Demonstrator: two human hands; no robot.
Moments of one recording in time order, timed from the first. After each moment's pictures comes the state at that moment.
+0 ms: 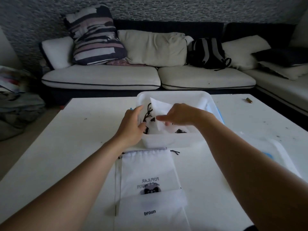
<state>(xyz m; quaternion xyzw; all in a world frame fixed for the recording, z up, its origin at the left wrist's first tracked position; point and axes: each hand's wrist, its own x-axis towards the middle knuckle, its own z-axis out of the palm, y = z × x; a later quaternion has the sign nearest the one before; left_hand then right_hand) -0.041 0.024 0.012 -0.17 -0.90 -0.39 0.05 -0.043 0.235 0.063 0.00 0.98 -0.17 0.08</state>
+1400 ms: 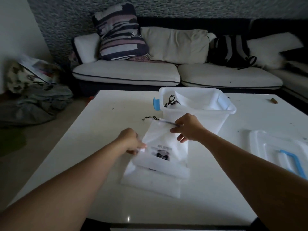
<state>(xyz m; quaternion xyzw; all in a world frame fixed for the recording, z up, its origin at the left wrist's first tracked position) -0.011 -0.065 -0.025 0.05 -0.92 -0.34 -0.18 -0.004 0.170 0.013 0.02 0.91 -0.40 0.07</state>
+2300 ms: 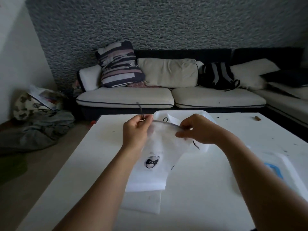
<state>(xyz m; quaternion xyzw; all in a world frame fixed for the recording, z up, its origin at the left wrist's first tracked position) 0.060 -0.011 0.095 -0.03 -0.66 -0.74 0.14 0.068 0.203 0.126 -0.14 0.96 -0.24 -0.05</state>
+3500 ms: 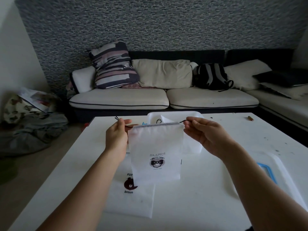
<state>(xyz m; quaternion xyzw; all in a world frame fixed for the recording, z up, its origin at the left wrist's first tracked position) 0.036 -0.034 0.083 0.10 -0.64 -0.75 0.11 0.078 0.239 0.098 0.01 0.52 -0.85 -0.02</state>
